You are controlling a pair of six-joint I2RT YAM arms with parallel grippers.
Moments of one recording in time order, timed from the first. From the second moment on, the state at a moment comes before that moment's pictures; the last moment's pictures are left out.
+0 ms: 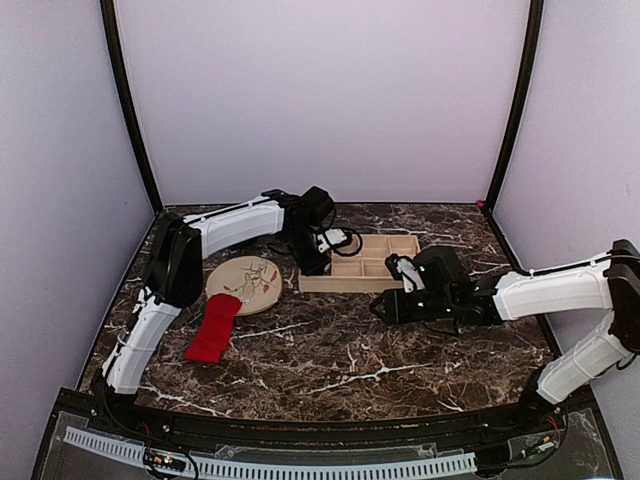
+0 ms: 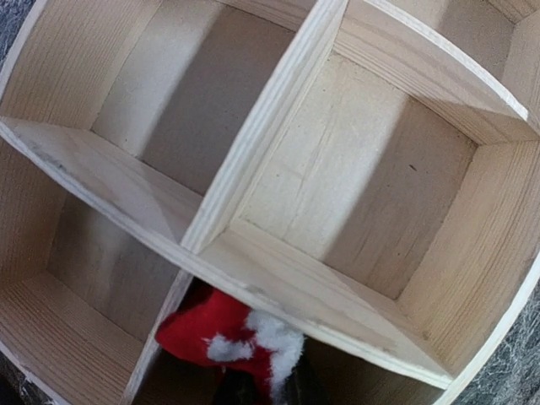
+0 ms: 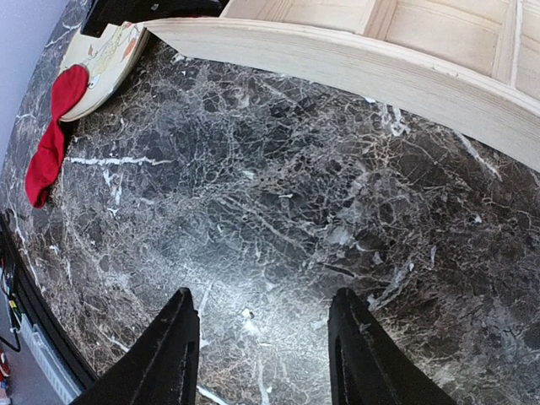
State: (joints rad) left arm -0.72 2.50 2.27 -1.00 0.04 0.35; right arm 0.81 1.41 0.66 0.03 -0.05 0.55
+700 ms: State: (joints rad) left arm -0.68 2.51 2.30 -1.00 0.19 0.19; right arm 0.81 1.46 0.70 0.03 -0.07 0.54
